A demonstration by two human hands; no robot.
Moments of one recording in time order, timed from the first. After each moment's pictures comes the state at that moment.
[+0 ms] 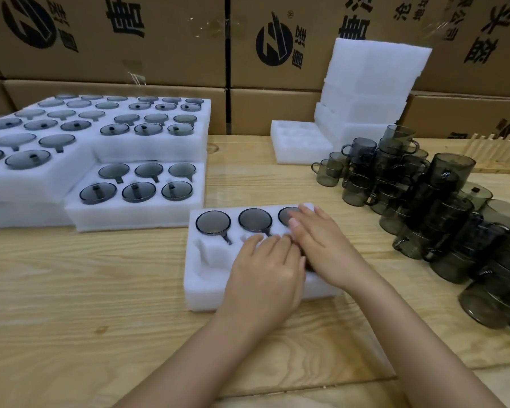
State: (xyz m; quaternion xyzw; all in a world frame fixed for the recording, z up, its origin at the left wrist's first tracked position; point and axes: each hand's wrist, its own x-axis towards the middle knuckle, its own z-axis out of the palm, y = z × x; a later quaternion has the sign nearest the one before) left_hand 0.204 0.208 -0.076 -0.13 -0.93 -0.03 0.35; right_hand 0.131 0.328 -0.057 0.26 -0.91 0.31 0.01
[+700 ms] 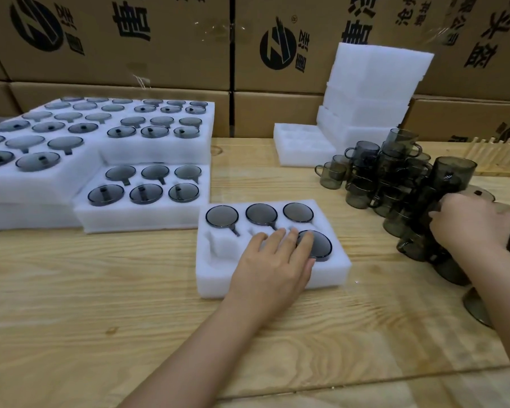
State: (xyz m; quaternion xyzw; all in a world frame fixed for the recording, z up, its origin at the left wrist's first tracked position) left_hand 0.185 0.197 -0.088 -0.17 -0.89 0.00 0.41; right_hand 0.083 0.454 -0.012 -0.17 -0.97 -0.09 0.15
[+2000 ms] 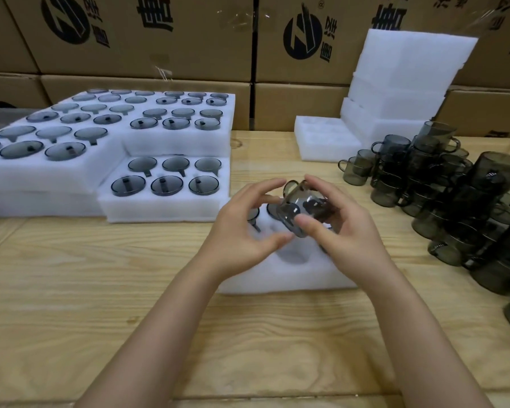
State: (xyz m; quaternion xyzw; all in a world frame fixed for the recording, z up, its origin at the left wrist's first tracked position) left_hand 0.186 0.129 -0.046 -0.14 -0.82 -0.50 0.23; right_hand 0.149 0.301 -0.035 0.28 -0.76 0.59 0.05
